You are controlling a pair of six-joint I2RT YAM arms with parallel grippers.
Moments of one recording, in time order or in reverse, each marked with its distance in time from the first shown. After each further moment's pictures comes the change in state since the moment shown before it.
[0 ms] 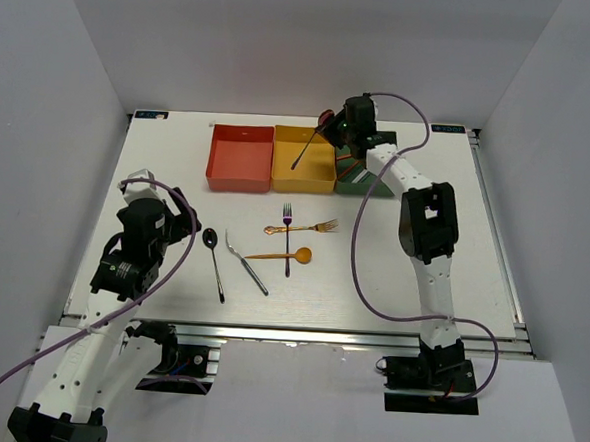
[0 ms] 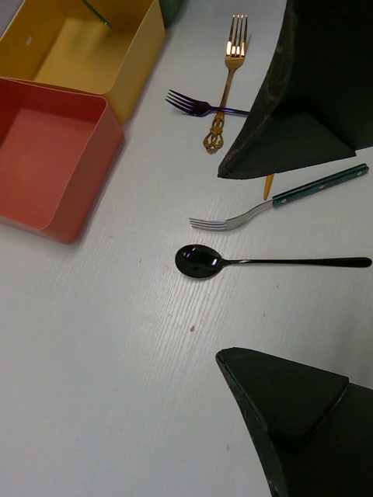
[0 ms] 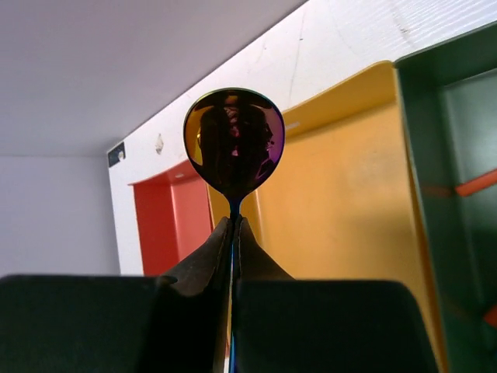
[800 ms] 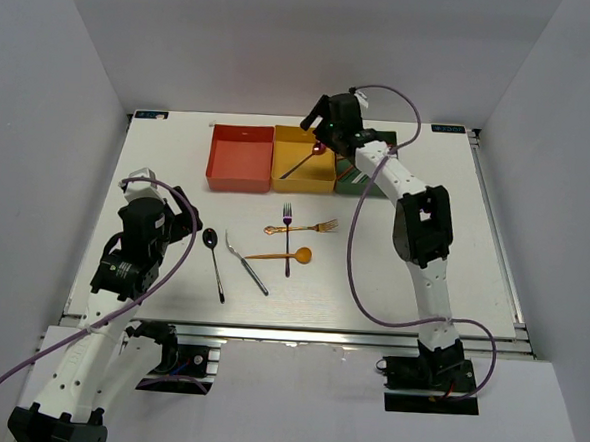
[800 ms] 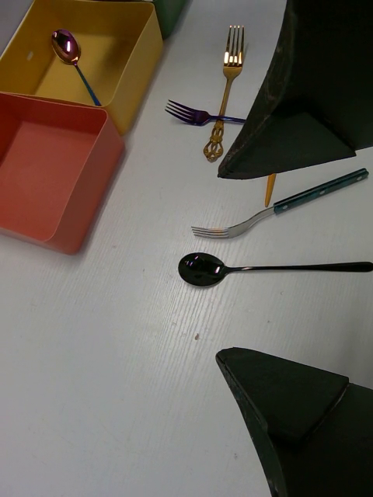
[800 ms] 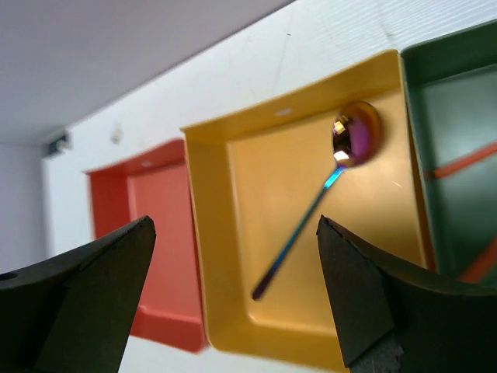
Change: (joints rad) left arm 0.000 0.000 0.000 0.021 0.022 0.008; right arm 0.064 0.026 0.091 -0.097 0.101 -0.070
